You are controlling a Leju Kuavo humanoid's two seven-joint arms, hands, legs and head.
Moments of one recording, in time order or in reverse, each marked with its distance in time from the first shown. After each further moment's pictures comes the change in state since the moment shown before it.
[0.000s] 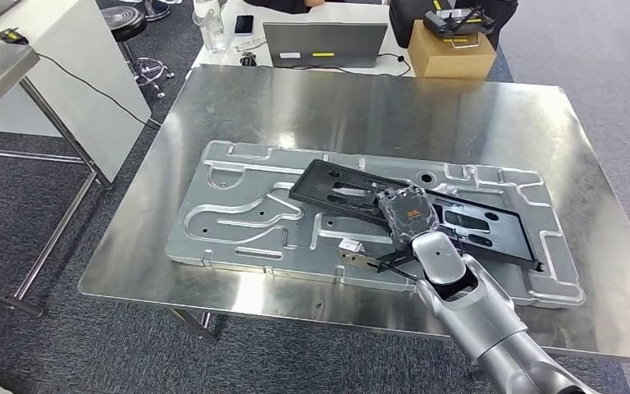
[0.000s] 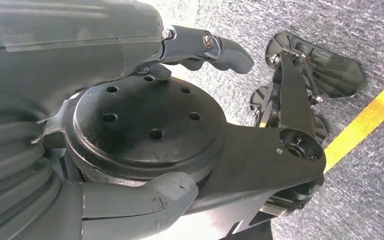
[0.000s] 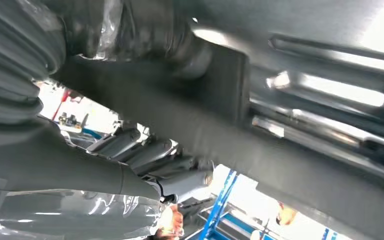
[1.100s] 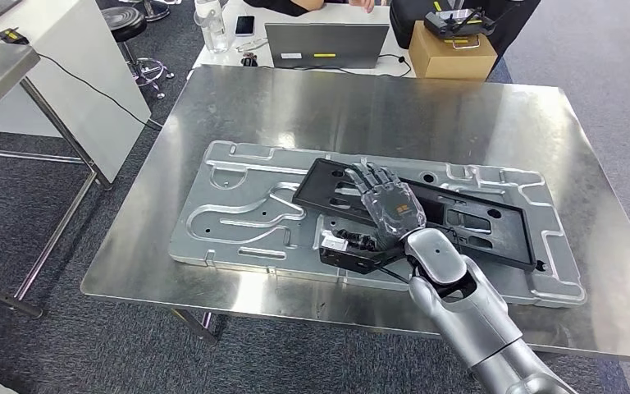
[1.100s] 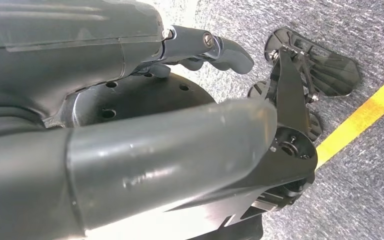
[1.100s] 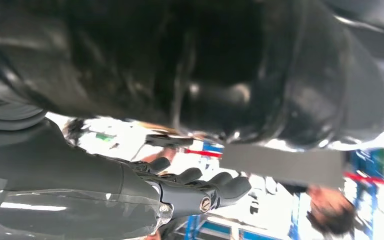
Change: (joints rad) left arm 0.006 0.000 0.063 -0.010 0.000 0.007 0.009; right arm 0.052 0.025 -0.037 -0.207 -0.224 0.033 -0.140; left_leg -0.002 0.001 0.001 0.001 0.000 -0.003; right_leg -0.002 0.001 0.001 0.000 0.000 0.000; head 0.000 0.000
